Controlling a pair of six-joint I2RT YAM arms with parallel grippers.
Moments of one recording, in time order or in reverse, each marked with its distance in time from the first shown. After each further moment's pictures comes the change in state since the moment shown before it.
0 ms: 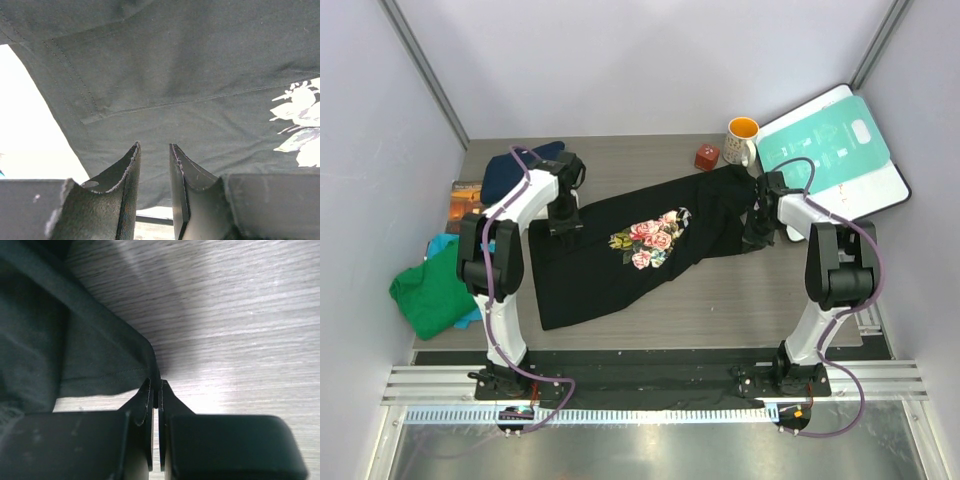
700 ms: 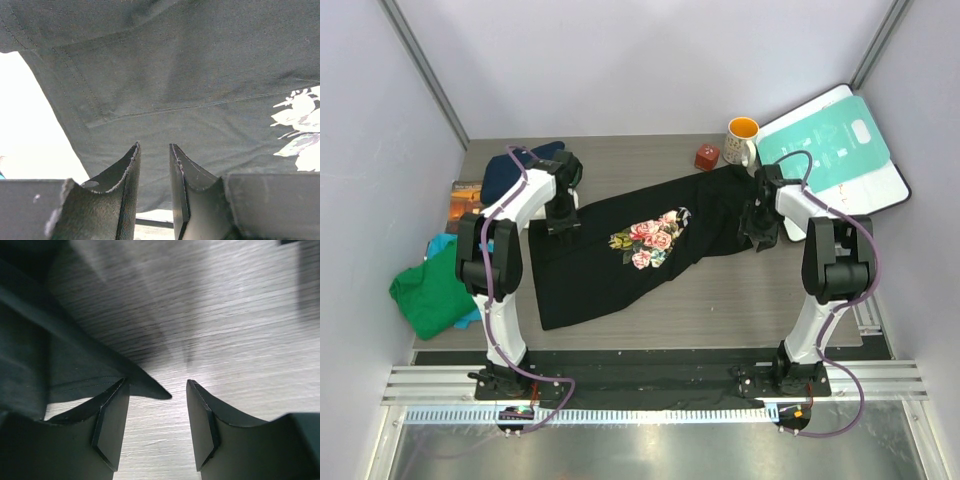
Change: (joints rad) left arm 0.016 0.000 0.000 0.011 0.000 0.000; right arm 0.006 0.038 0.120 -0.124 0.101 0.013
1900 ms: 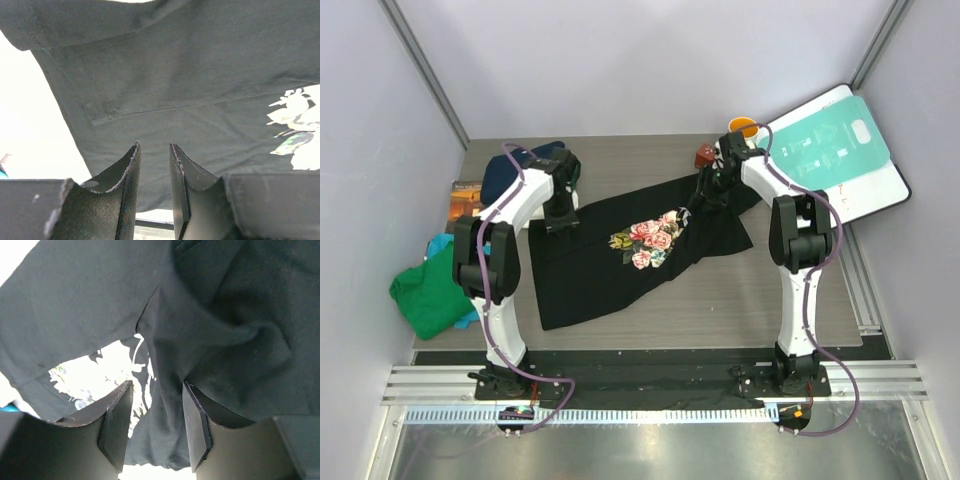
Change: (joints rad) left arm 0.006 -0.027 0.001 0.003 -0.013 -0.005; right arm 0.126 0.372 0.525 0.032 -0.383 0.122
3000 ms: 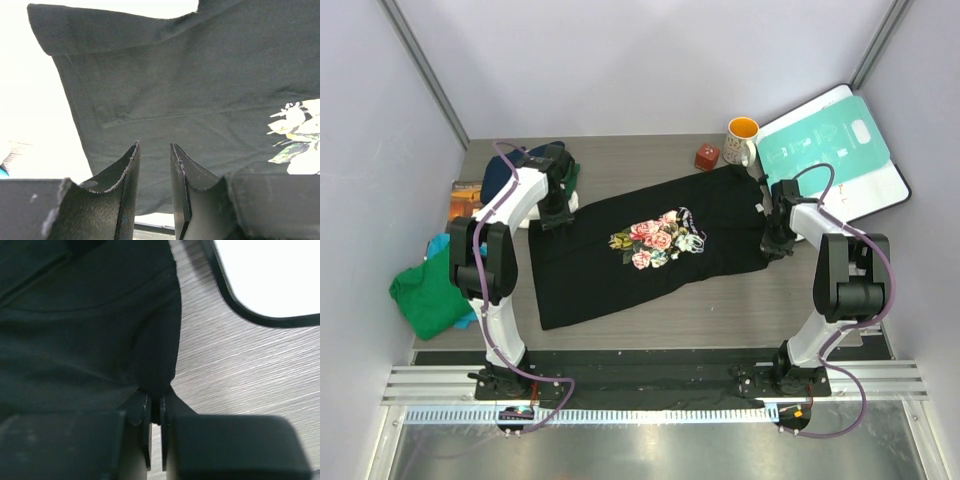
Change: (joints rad) left arm 0.029 -0.012 0.003 0.008 -0.019 -0.022; right arm -0.205 -0.516 -0.756 0.087 0.508 -0.103
